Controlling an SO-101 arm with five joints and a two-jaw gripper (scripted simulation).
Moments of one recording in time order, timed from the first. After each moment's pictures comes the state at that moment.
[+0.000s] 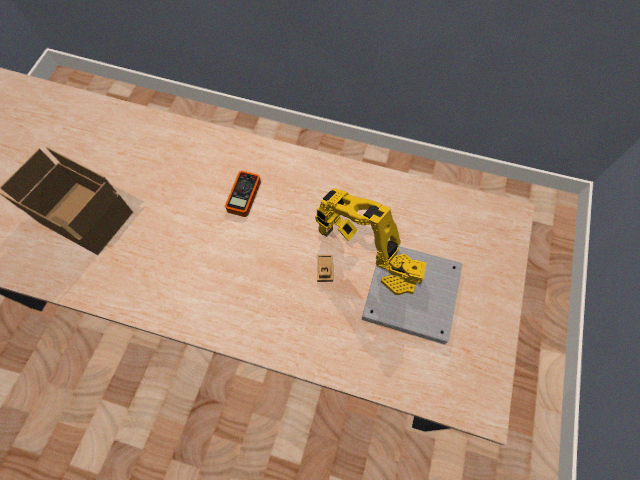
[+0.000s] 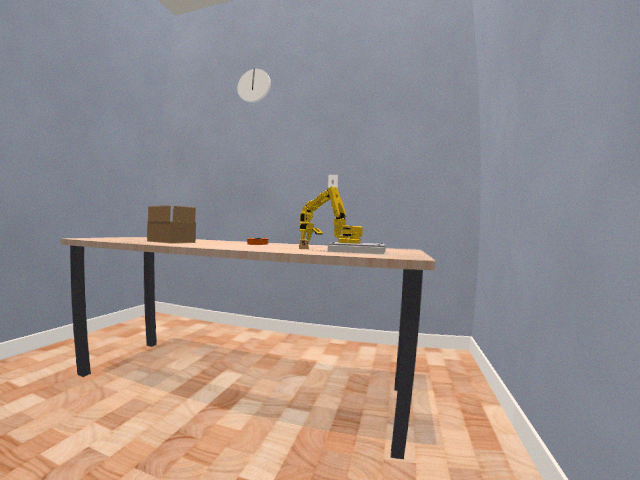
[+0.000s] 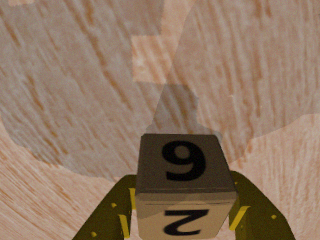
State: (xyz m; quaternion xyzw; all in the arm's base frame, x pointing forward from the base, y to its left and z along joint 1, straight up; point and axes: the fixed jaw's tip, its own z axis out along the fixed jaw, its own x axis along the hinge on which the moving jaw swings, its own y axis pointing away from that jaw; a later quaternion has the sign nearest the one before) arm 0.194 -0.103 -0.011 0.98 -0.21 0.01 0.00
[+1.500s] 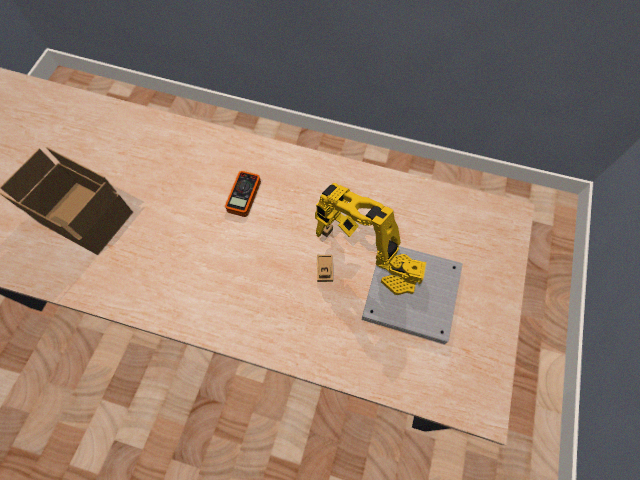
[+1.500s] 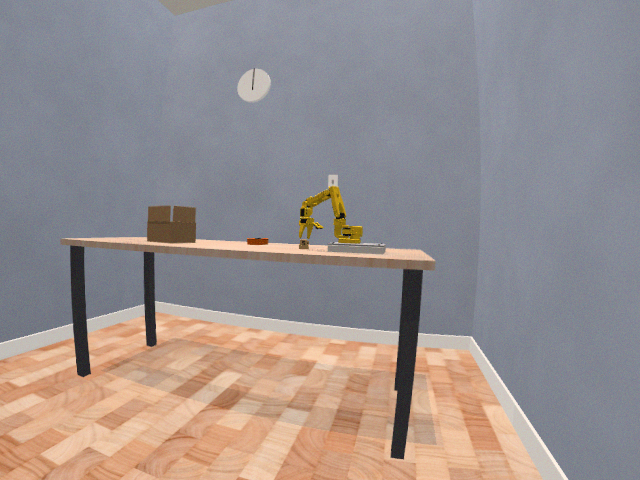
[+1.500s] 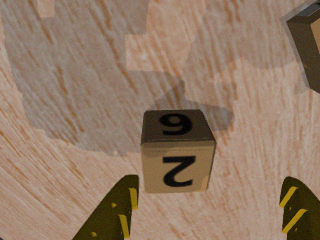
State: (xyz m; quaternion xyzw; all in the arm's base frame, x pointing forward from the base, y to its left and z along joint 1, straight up) arm 0.192 -0.102 0.012 0.98 -0.21 -0.01 0.00
